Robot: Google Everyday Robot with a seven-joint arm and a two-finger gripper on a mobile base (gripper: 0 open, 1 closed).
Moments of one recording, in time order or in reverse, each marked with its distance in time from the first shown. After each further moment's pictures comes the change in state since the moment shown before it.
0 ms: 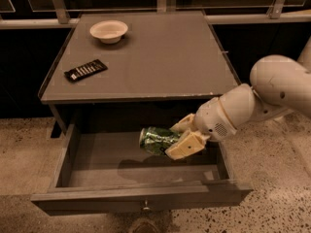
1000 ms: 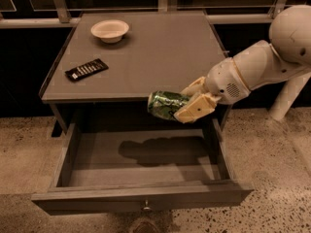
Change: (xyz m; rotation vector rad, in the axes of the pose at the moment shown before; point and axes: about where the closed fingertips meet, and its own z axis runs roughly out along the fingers) arm -0.050 -0.037 -0.065 0.123 0.004 -0.030
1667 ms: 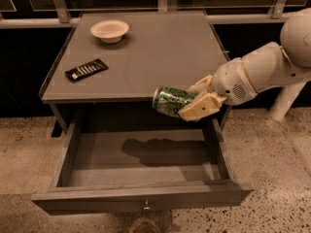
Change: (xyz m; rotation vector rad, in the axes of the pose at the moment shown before) arm 0.001 -0.006 -0.011 0.066 -0.032 0.014
